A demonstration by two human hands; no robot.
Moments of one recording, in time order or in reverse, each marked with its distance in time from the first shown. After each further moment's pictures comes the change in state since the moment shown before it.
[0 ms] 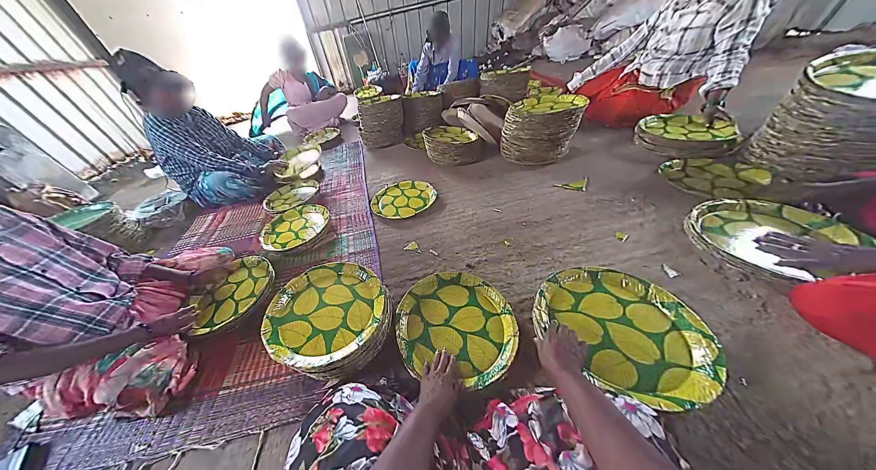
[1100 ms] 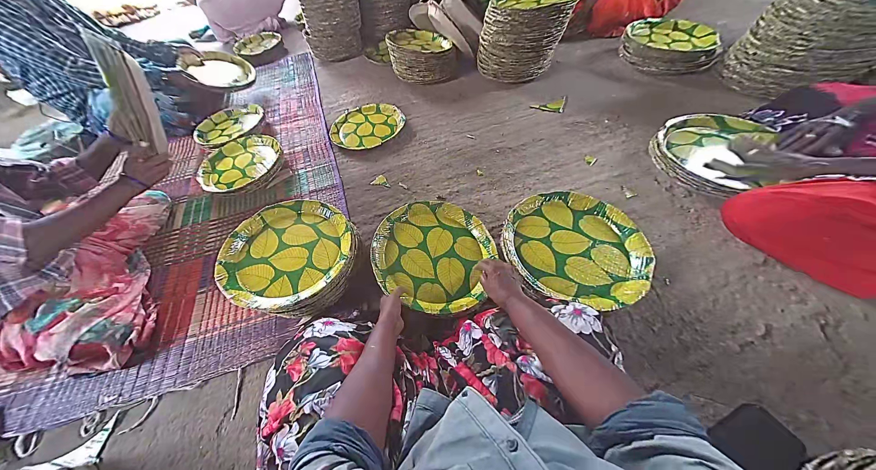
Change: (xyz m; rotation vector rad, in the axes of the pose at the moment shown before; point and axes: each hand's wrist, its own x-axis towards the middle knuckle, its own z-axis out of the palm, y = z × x) left_hand -0.010 -0.006 -0.019 -1.481 0.404 -0.569; right_hand -0.025 -0.020 0.007 0.096 -0.208 -0.392
